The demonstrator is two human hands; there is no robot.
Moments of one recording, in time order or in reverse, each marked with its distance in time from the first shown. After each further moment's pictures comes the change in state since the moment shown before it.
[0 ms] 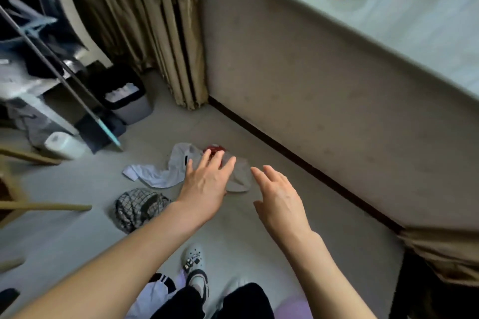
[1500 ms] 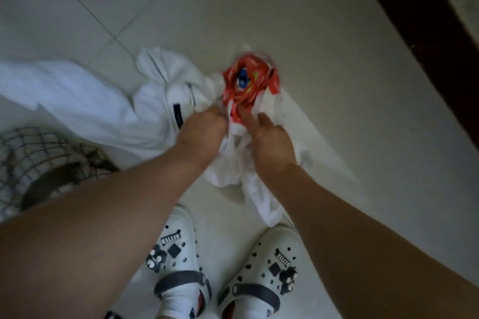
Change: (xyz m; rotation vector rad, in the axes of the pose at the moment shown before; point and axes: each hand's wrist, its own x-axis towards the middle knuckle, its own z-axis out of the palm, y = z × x) left_hand 0.424 -0.286 0.607 -0.148 -0.205 -0.206; right_hand 0.419 0.181 0.674 0.039 -0.451 -0.057
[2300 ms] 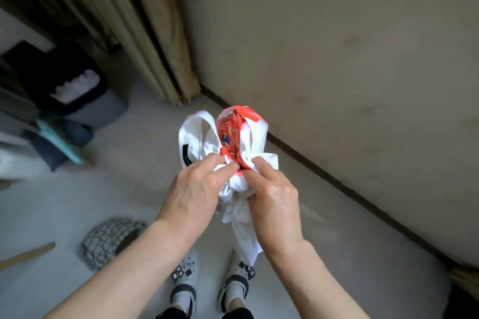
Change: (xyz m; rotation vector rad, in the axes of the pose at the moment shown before) left_hand -0.277 0.218 -0.448 -0.110 0.499 0.391; right_hand -0.335 -0.141 -0.432 0.194 0.707 0.001
